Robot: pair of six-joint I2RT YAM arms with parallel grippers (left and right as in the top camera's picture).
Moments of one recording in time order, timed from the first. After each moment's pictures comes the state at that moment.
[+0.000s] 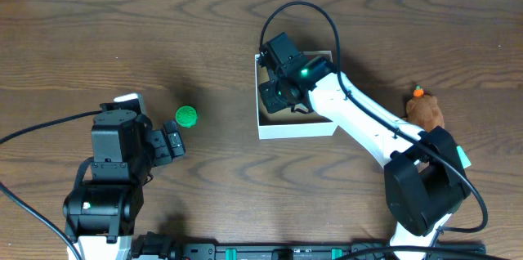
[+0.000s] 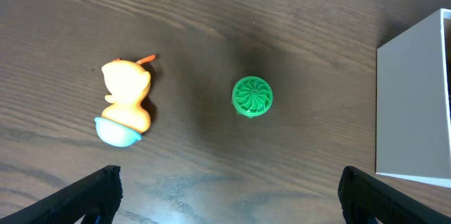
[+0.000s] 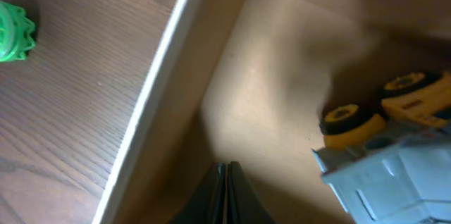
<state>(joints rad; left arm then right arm) -0.04 0.80 0.86 -0.90 -0.08 -0.25 0.63 1.91 1.47 -0.73 -0.06 0.25</state>
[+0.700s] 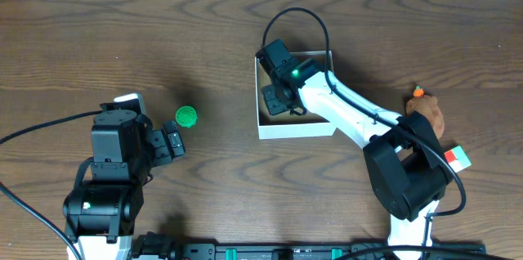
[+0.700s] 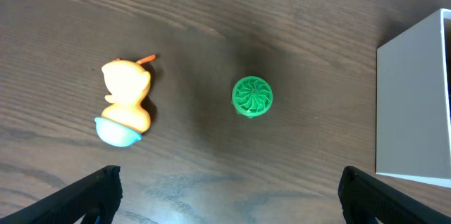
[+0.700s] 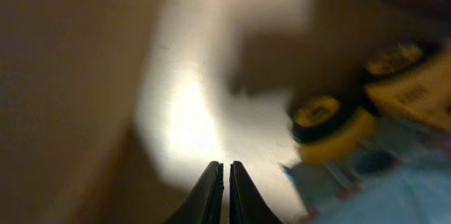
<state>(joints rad) -0.04 0.80 0.86 -0.90 -0.08 -0.25 0.62 2.02 1.47 -0.75 0.08 0.34</state>
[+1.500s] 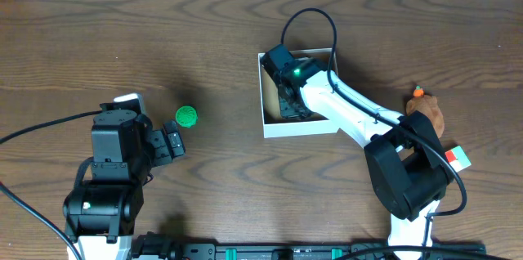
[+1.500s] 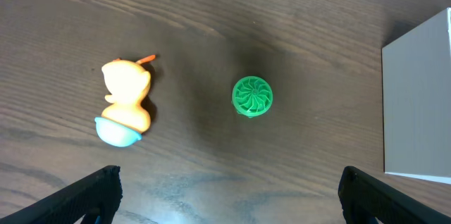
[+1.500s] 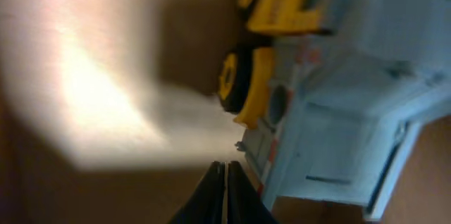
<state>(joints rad) -0.04 0.80 0.86 -0.90 -0.08 -0.25 0.62 2.02 1.47 -0.91 0.27 0.56</state>
